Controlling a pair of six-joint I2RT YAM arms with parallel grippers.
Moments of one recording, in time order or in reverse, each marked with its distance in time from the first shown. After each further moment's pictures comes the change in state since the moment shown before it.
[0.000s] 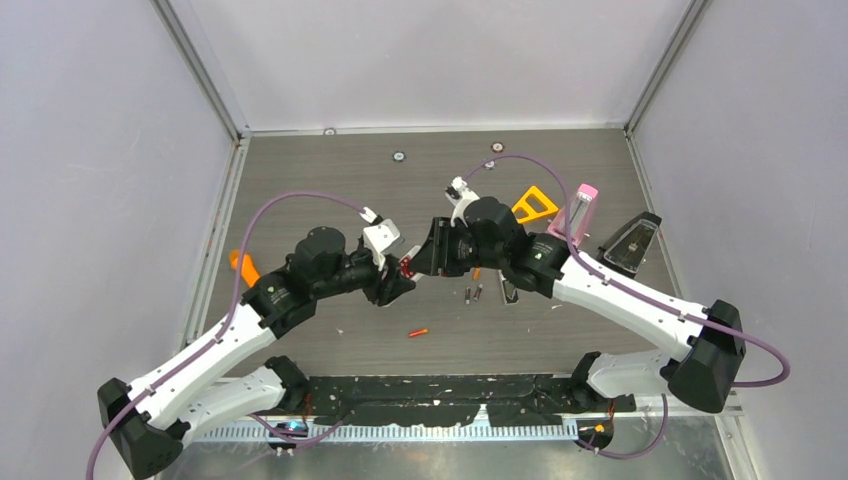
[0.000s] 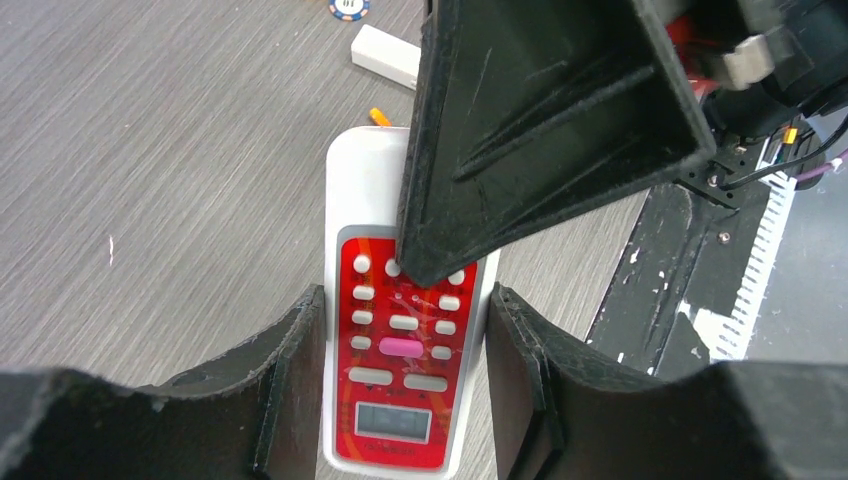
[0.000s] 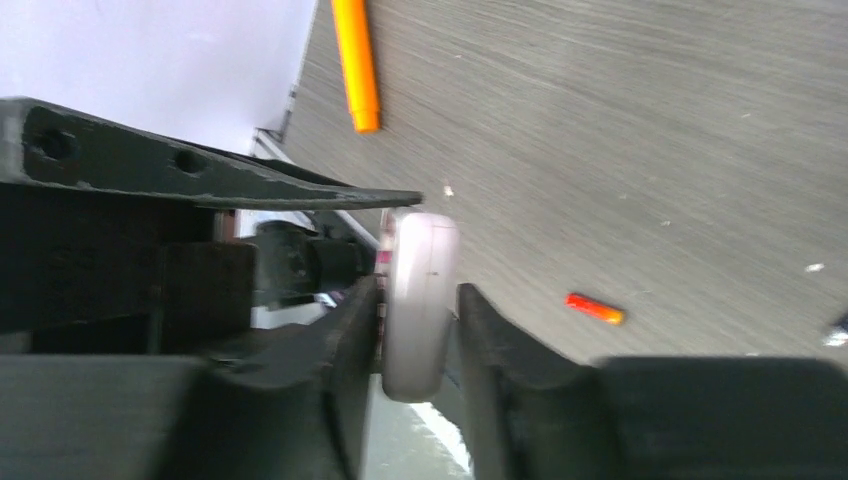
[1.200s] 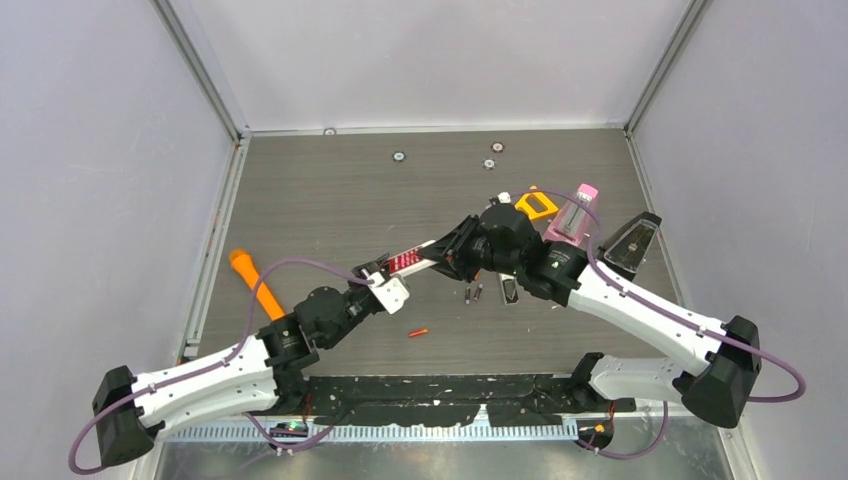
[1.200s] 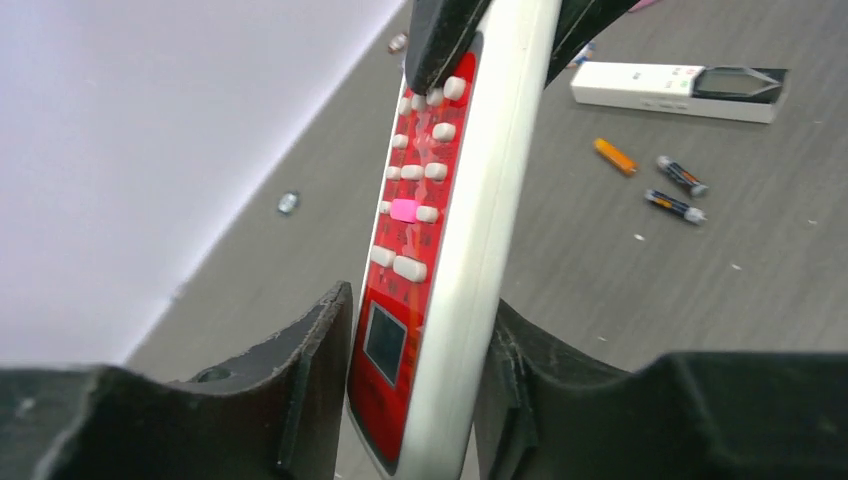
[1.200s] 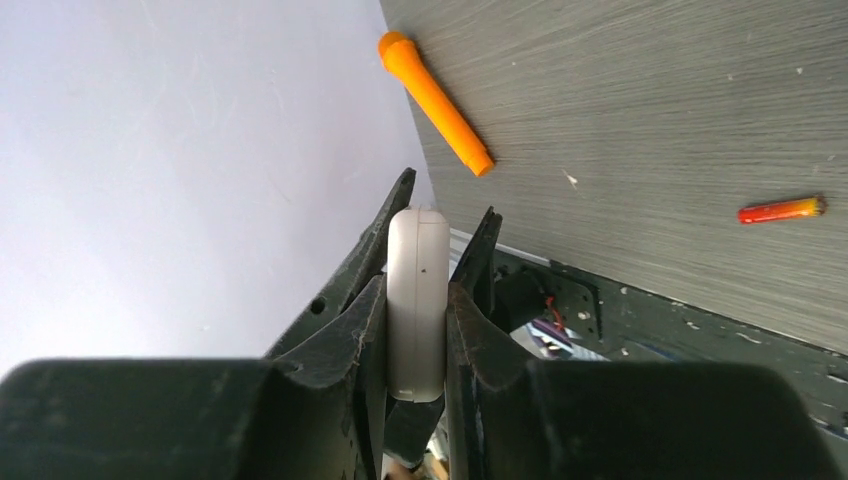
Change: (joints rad) left arm -0.283 -0.180 -0.396 0.496 -0.591 0.466; right arm -0.013 -0.089 -0.068 -0.018 0.087 0.686
